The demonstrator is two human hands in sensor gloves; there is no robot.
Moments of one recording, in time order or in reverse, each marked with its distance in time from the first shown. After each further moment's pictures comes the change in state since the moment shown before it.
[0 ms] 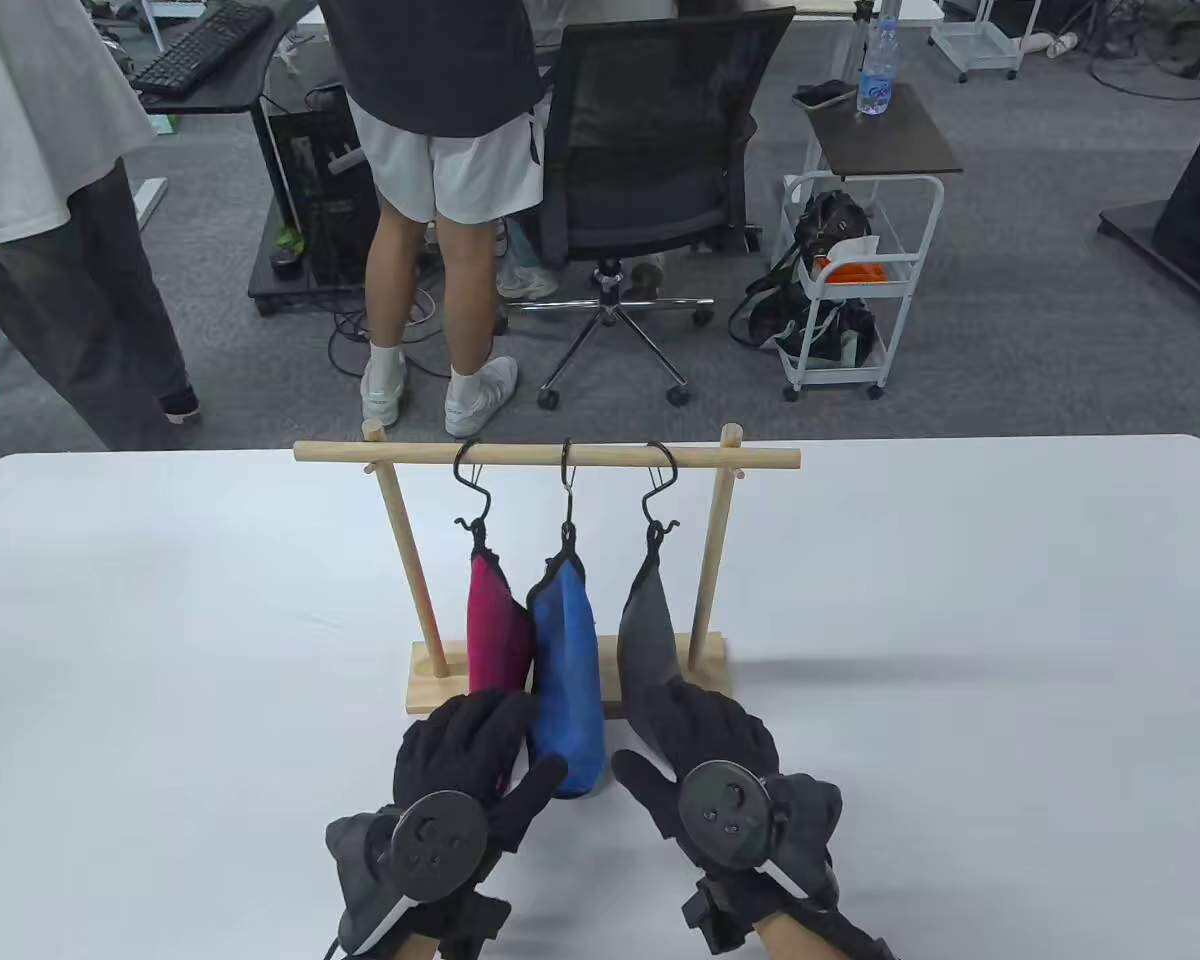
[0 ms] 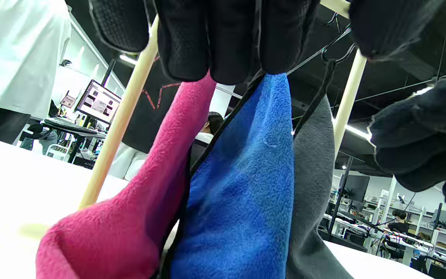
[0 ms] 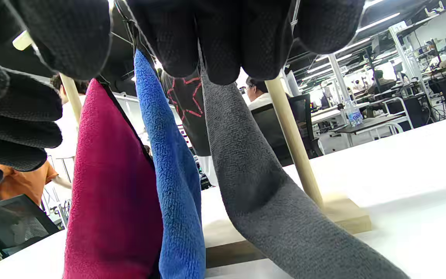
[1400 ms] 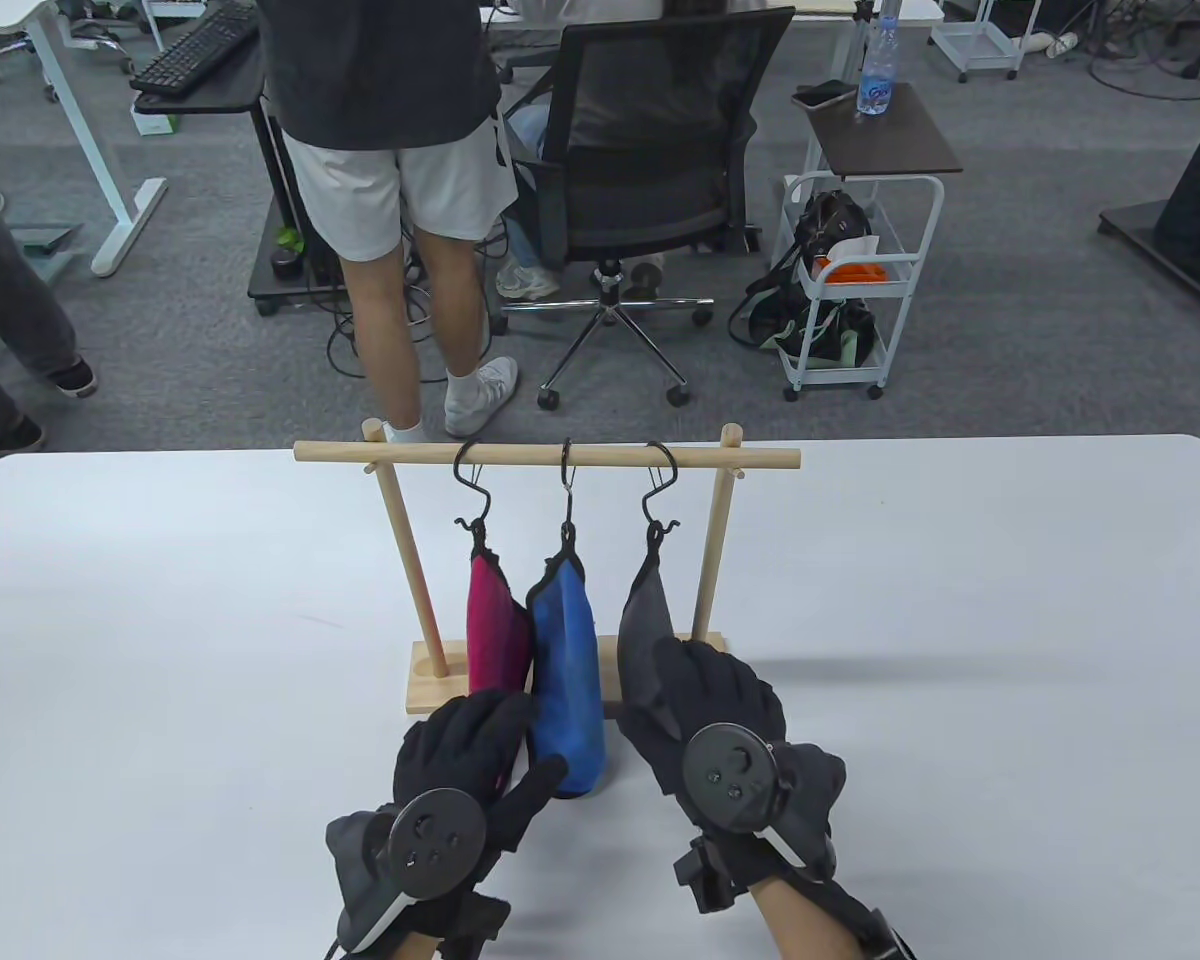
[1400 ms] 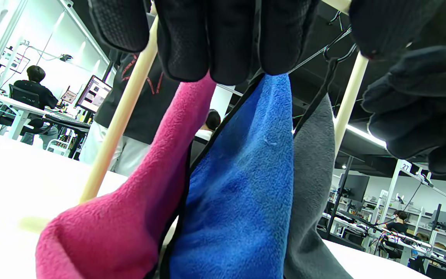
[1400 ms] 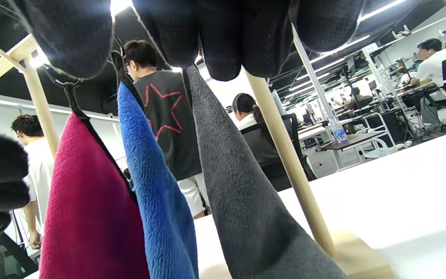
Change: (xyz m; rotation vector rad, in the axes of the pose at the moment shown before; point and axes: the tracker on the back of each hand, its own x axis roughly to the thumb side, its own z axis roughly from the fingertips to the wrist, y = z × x) left_hand 0.000 0.000 -0.001 -0.011 0.005 0.015; right_hand 0.002 -0.019 -0.026 -0.098 0.071 -0.031
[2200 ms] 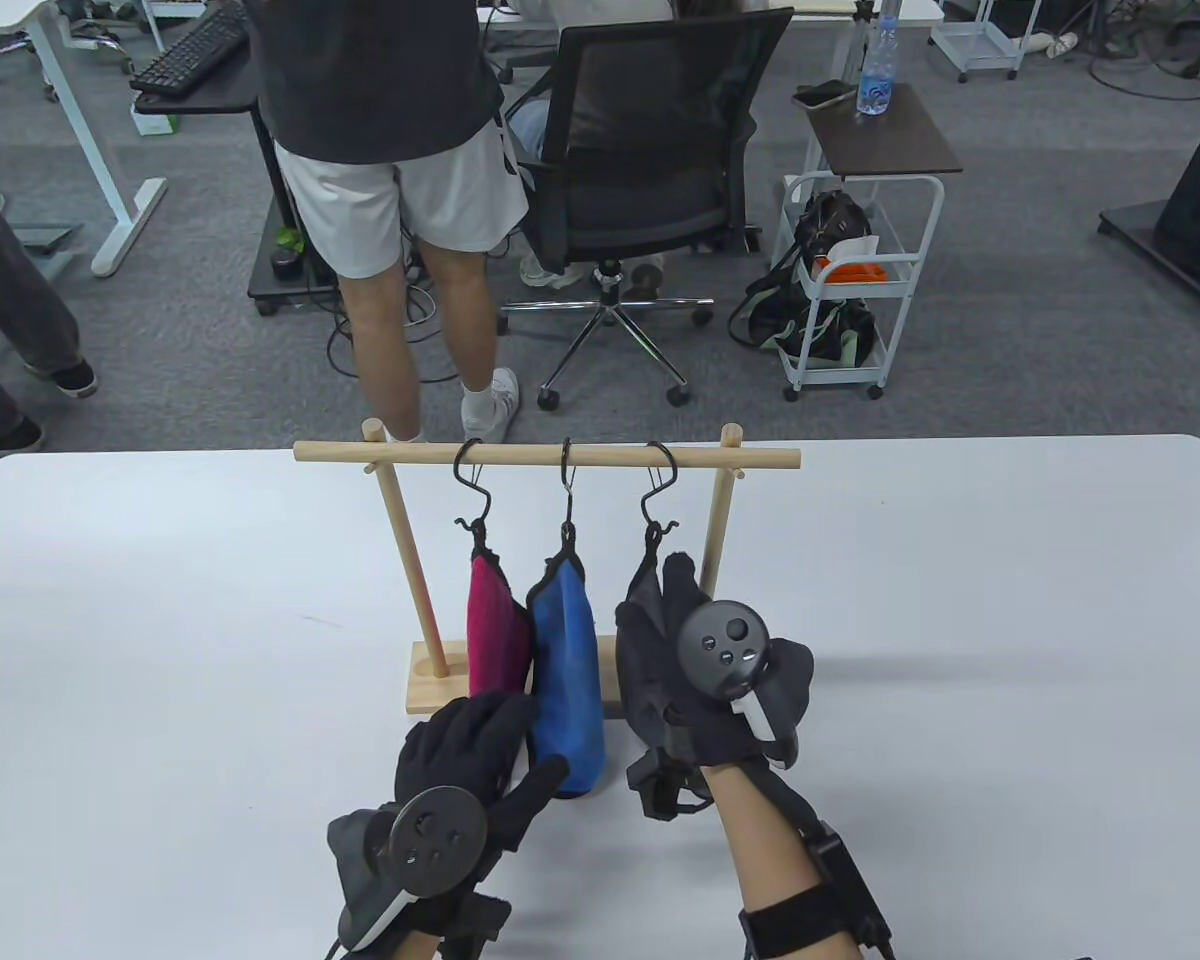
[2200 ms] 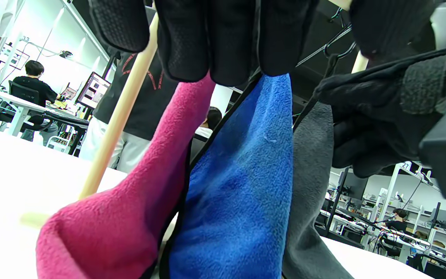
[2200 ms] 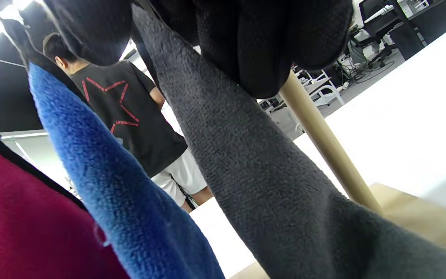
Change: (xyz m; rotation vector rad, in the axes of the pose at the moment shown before) left_hand 0.000 0.000 -0.001 -0.011 0.002 0.005; right_hand -0.007 0.027 -0.069 0.088 0.242 -0.176
